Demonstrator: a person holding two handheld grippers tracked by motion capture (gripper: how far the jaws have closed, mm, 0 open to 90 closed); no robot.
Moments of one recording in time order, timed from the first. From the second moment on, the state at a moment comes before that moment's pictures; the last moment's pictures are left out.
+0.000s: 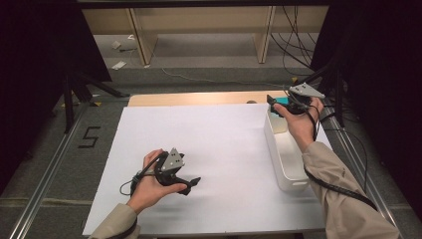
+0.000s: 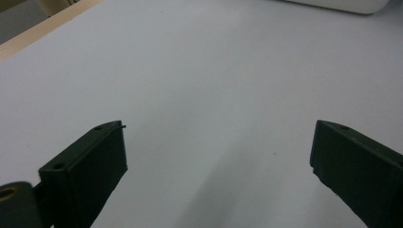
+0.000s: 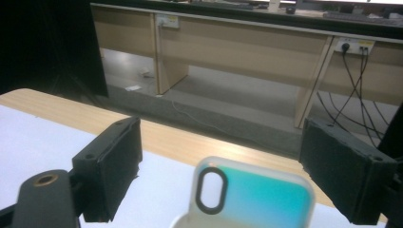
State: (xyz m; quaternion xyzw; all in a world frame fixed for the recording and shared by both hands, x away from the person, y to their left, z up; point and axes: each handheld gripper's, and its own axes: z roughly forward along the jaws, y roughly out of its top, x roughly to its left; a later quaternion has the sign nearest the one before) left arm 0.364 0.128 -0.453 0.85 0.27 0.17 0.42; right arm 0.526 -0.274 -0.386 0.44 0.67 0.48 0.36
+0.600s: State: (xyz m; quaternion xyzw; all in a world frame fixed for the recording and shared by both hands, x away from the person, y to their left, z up) left arm 0.364 0.127 -0.452 0.85 0.27 0.17 0.43; right arm 0.504 -0.267 -0.377 0.39 0.69 0.51 0.34
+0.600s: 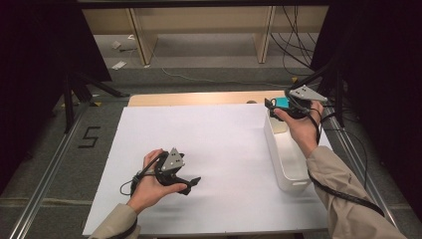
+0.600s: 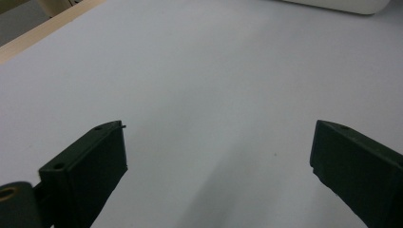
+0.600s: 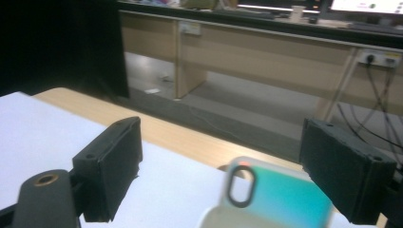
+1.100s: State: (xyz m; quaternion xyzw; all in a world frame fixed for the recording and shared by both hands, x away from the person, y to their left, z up) left arm 0.364 0.127 -0.451 0.85 0.27 0.18 0.43; right arm 0.474 -0.251 -0.375 0.35 0.73 0.52 0.28
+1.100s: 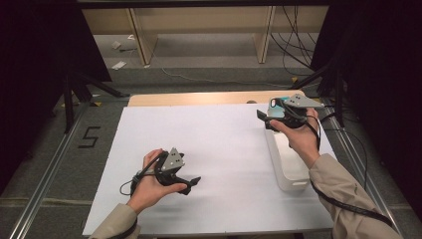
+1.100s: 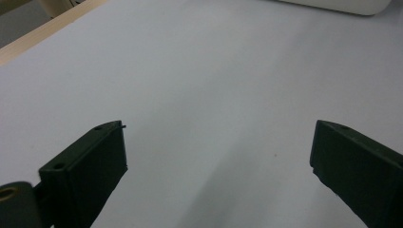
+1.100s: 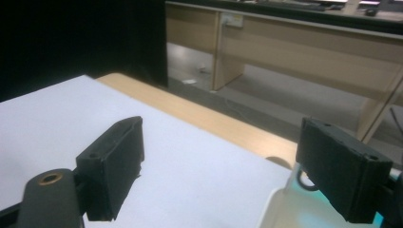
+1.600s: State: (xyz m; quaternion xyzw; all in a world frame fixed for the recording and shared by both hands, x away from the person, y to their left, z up) left arm 0.364 0.128 -0.451 0.84 0.27 0.18 0.43; right arm 0.451 -0.231 -0.379 0.32 0.77 0.51 0.22
